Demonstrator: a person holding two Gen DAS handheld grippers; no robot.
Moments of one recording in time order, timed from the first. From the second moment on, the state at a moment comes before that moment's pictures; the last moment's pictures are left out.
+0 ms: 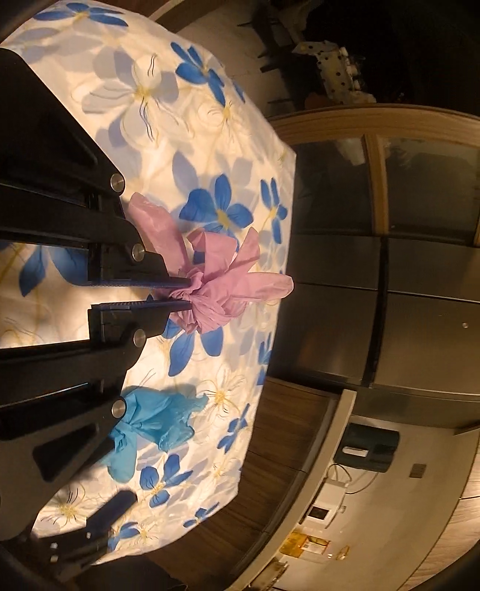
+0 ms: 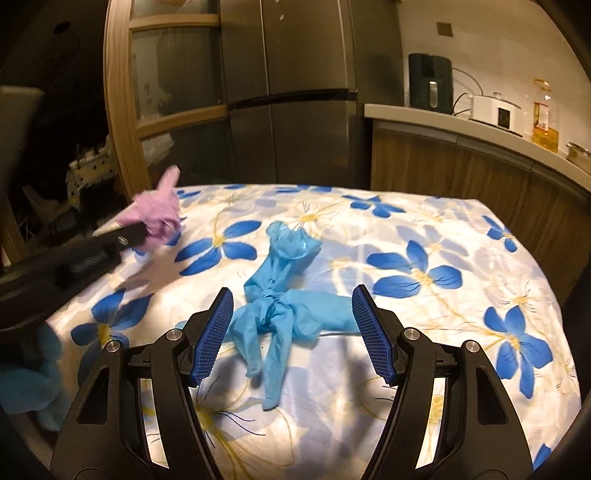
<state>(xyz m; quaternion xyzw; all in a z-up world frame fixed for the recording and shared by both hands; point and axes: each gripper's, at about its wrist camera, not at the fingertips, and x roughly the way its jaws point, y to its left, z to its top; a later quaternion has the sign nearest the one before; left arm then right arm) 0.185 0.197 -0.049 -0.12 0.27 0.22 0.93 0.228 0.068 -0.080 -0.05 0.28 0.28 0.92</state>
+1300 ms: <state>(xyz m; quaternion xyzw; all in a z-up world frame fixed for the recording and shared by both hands) 0.161 0.029 0.021 -0.05 0.22 0.11 0.97 0.183 -0.123 0.014 0.03 0.14 0.17 0.97</state>
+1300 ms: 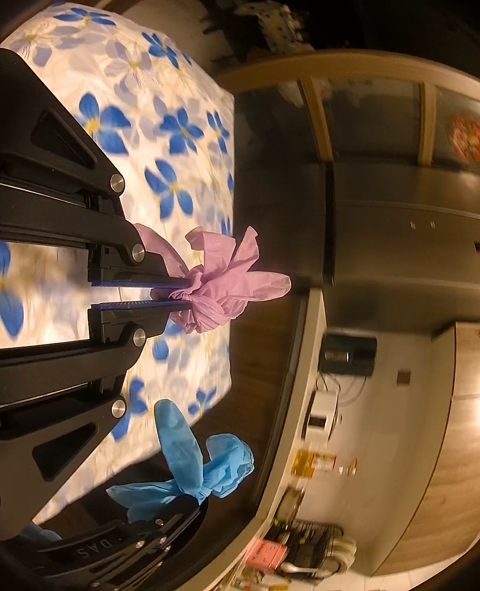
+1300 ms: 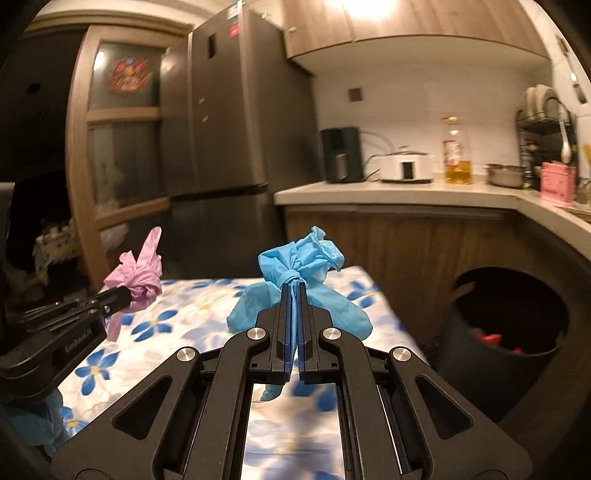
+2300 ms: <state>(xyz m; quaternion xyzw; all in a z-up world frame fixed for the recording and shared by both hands) 0.238 -0.183 0.034 0.00 0.20 -0.07 0.98 0.195 -0.322 0.021 0.08 0.10 0.00 0.99</state>
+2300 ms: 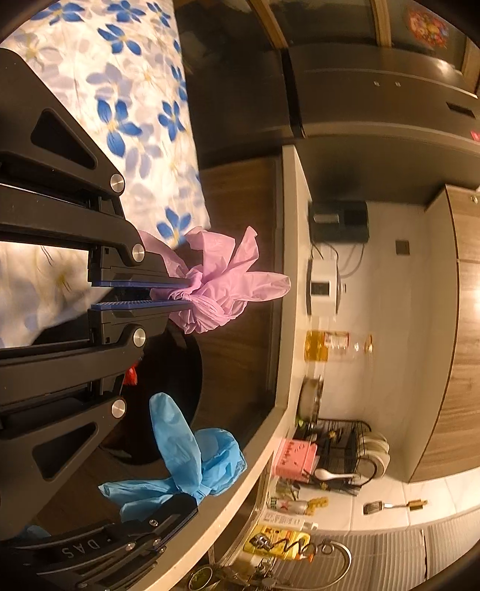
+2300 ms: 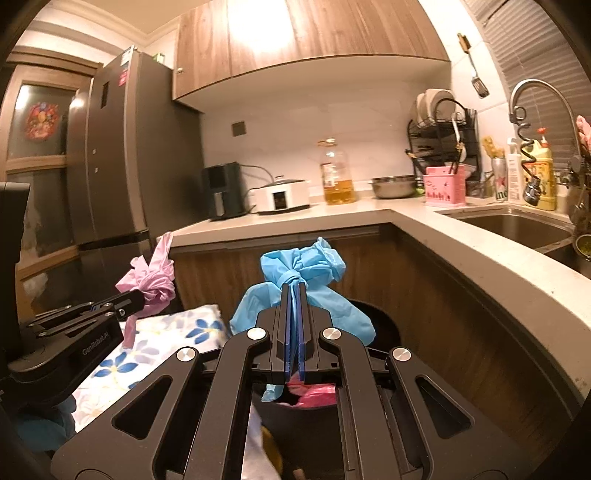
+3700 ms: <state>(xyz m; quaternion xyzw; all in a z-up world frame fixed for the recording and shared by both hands) 0.299 -0.238 0.000 0.01 0.23 -0.15 0.96 0.246 -0.346 0.004 0.09 0.12 -0.01 0.99</state>
